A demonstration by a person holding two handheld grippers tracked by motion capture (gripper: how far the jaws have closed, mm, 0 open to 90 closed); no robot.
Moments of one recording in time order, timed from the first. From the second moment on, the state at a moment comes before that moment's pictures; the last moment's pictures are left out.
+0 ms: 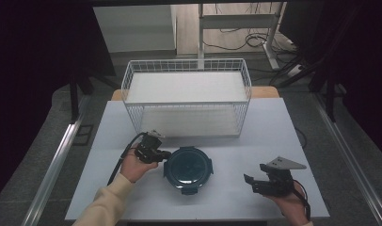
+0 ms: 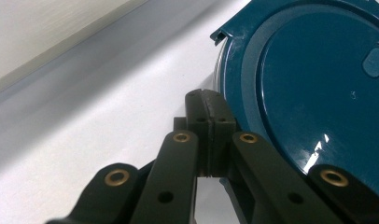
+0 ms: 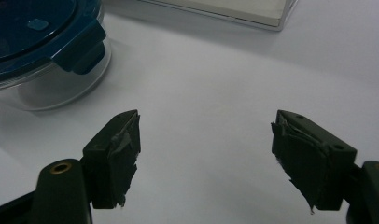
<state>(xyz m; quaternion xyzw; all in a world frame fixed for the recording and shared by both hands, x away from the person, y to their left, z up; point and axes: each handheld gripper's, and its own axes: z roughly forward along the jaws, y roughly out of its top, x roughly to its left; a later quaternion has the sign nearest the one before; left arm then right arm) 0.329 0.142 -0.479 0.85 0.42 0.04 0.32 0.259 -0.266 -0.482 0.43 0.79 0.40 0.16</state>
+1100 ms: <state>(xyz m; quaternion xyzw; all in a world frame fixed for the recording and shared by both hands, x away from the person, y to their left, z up) 0.261 0.197 -0.464 0.78 0.47 0.07 0.41 0.254 -0.264 -0.480 0.41 0.80 0.41 0.16</state>
